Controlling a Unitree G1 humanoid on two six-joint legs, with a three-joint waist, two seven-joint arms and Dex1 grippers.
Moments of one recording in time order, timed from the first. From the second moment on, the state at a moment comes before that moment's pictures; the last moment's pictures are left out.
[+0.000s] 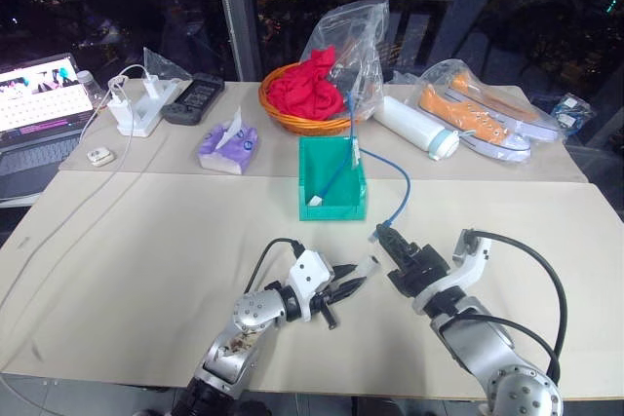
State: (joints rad) left arm -0.16 0.17 -0.35 -0.09 -0.12 0.11 -0.68; right arm 0.02 0.07 -0.26 -0.69 1.20 0.84 -0.21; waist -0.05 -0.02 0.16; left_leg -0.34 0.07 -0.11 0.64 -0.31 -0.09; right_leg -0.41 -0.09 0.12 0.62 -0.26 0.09
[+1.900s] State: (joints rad) left arm -0.18 0.16 -0.34 -0.05 -0.12 0.07 -0.67; right arm 0.17 -0.03 -0.05 -0.65 0.95 0.55 -0.11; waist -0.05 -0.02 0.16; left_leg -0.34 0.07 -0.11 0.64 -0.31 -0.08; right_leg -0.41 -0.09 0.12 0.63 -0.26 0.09
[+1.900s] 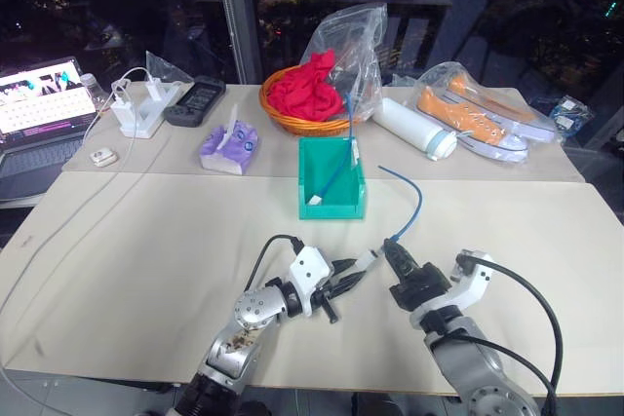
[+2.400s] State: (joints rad) left arm -0.18 0.15 -0.34 -0.05 -0.12 0.10 -0.65; right arm 0.14 -0.02 -0.04 -0.61 0.88 0.55 -0.11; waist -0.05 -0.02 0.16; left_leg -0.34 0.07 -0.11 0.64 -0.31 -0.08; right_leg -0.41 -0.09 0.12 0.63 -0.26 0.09
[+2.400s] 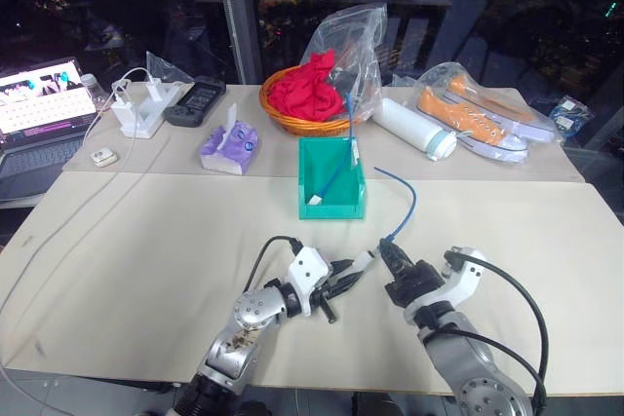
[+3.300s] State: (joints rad) left arm -0.18 0.10 -0.33 -0.06 -0.14 0.20 -0.60; right arm 0.10 -0.02 -0.02 -0.57 0.80 0.53 -0.05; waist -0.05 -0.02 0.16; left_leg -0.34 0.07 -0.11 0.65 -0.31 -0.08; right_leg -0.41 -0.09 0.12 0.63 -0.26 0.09
